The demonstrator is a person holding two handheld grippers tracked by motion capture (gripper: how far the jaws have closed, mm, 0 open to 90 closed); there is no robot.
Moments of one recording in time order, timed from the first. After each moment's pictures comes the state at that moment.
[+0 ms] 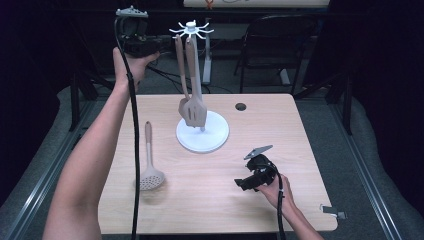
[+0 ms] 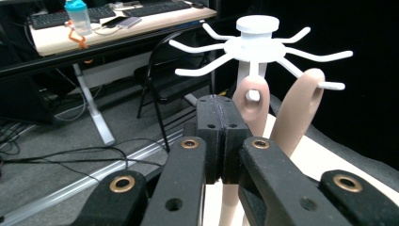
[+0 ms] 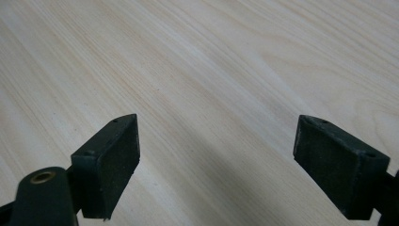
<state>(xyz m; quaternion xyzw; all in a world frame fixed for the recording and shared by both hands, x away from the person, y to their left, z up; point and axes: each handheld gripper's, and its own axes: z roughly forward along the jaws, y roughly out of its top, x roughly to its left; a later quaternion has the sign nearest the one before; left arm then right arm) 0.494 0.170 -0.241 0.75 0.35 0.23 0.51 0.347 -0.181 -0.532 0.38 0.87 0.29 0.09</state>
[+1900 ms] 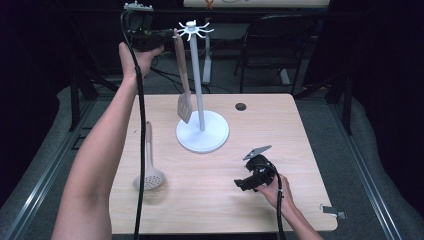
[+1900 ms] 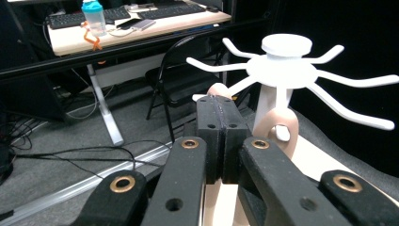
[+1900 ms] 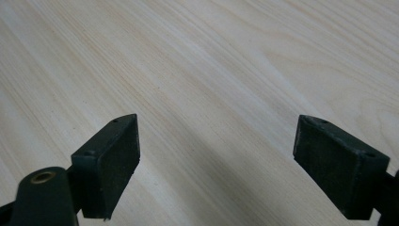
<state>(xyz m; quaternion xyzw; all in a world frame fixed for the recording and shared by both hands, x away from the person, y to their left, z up) 0.515 0.158 -0.238 0.73 0.38 0.25 0.51 0.348 -0.179 -0.533 0.38 0.88 0.28 0.09</state>
